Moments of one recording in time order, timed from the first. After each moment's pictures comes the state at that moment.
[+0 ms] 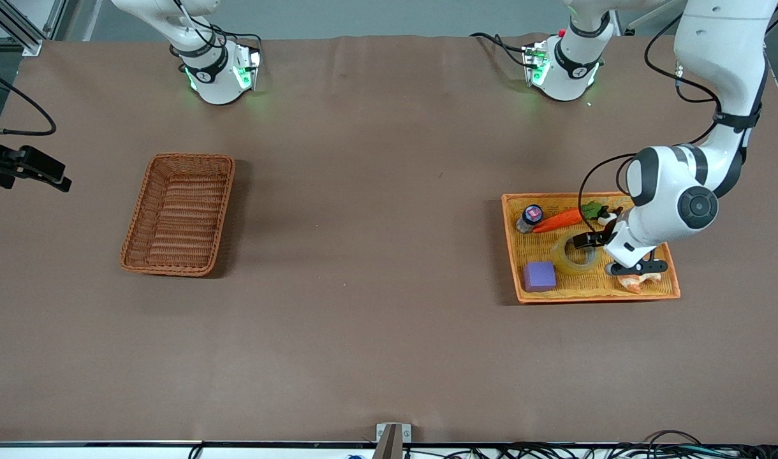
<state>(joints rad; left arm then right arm) 0.00 0.40 -0.04 -2.10 -0.03 2.37 -0.07 -0.04 0.05 -0.01 -1.50 0.00 1.56 0.02</state>
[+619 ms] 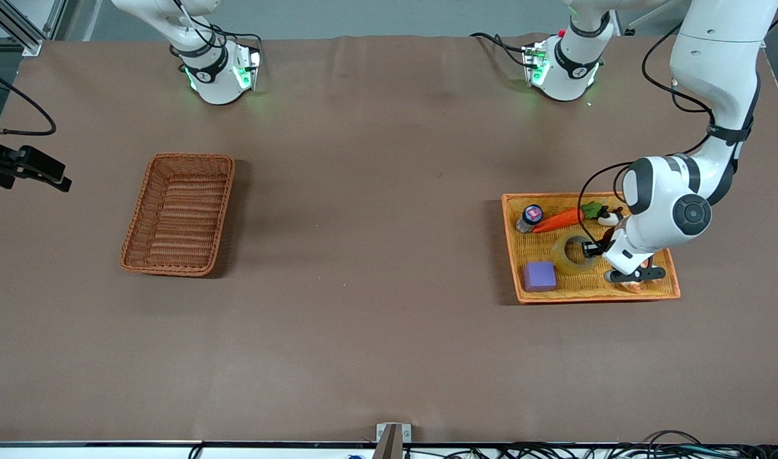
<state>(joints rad) 0.01 0.44 -0.03 -2.08 -0.03 2.44 -0.07 -0.04 0.05 -0.01 -1.50 0.00 1.56 0.02</state>
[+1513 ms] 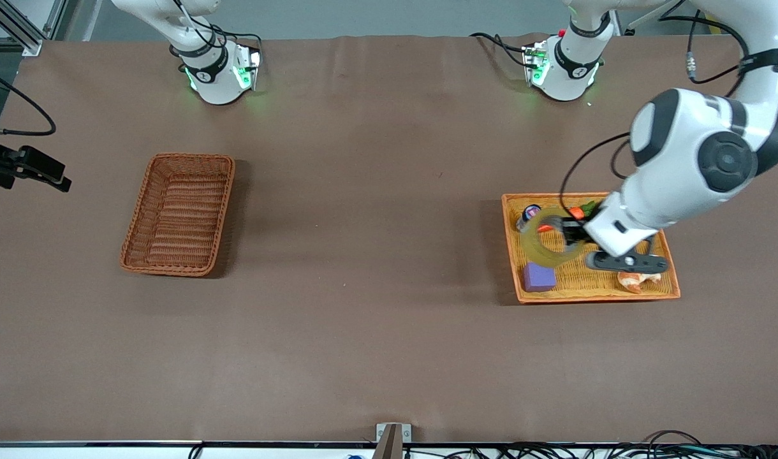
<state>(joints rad) -0.01 0.28 -0.33 -1.67 -0.01 1.93 -0.23 -0.04 0.05 -0.01 -1.50 0.00 1.56 0.02</state>
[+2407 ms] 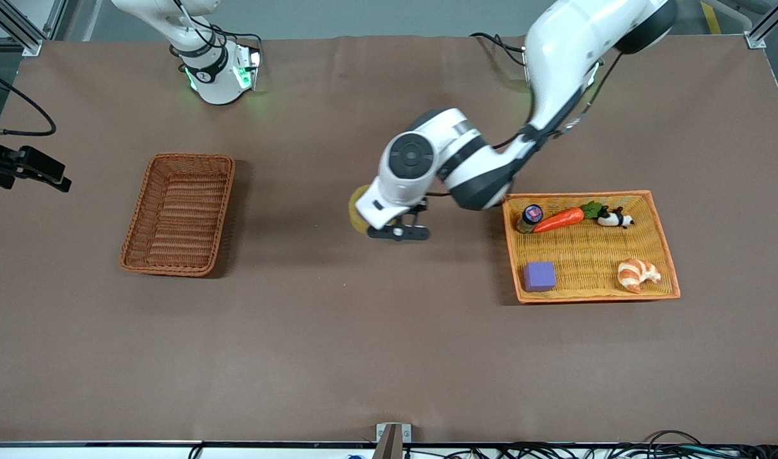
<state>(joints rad) -0.38 0.80 -0.60 -1.31 0.25 1.98 -0.88 -0.04 0.05 -0.01 -1.51 0.00 1.56 0.02</state>
